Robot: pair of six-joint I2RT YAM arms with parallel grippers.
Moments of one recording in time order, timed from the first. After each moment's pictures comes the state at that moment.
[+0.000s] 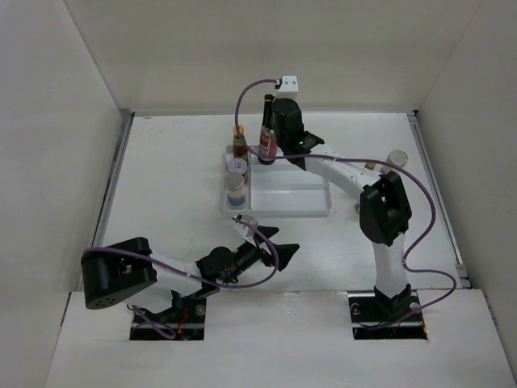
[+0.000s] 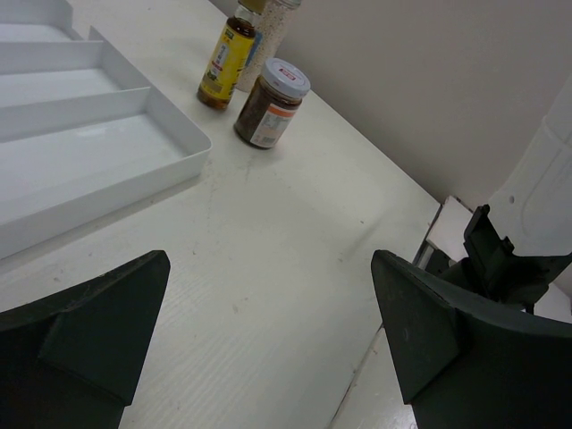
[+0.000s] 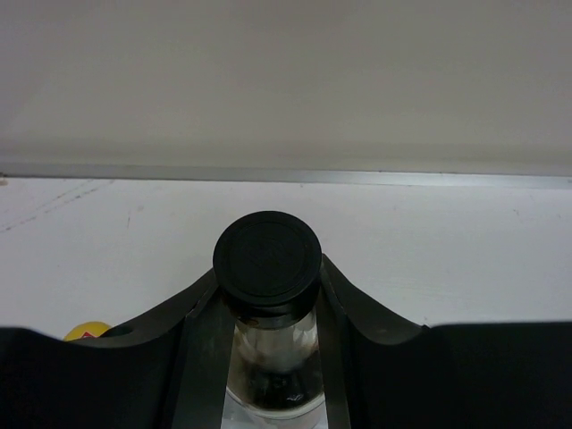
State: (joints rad) left arm -1.22 1.35 0.17 1.28 -0.32 -0.47; right arm 0.64 2.05 1.78 0.13 0.50 0.19
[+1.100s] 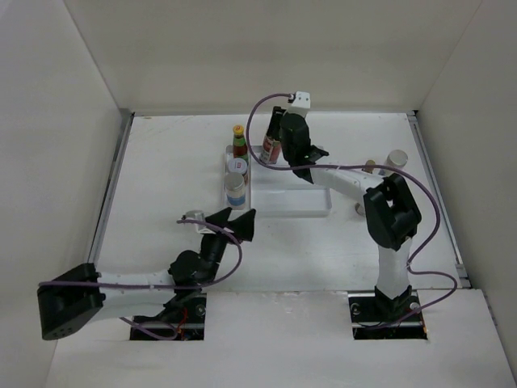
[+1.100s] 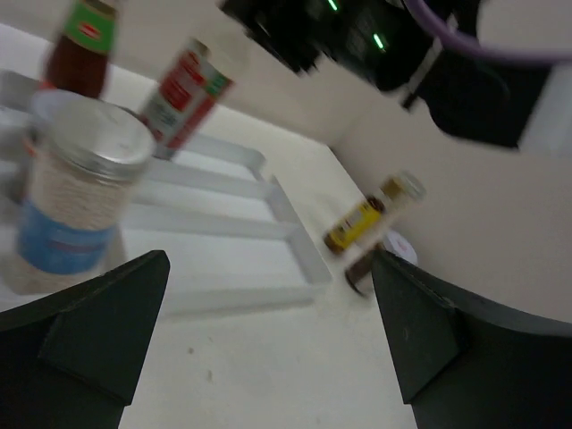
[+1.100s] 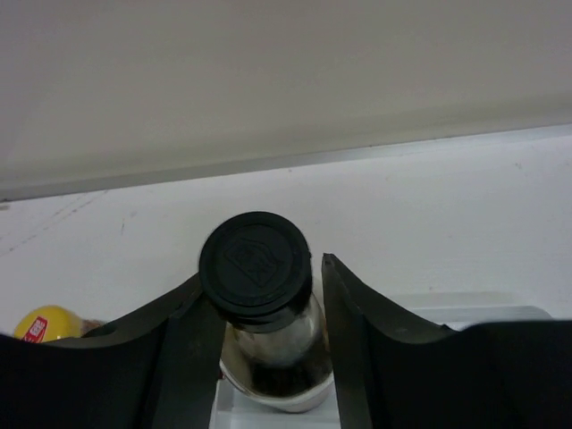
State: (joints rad) left arm -1.15 1.00 0.06 1.24 -0.72 -0.44; right arm 0.63 1.98 1.53 0.33 0.55 0.30
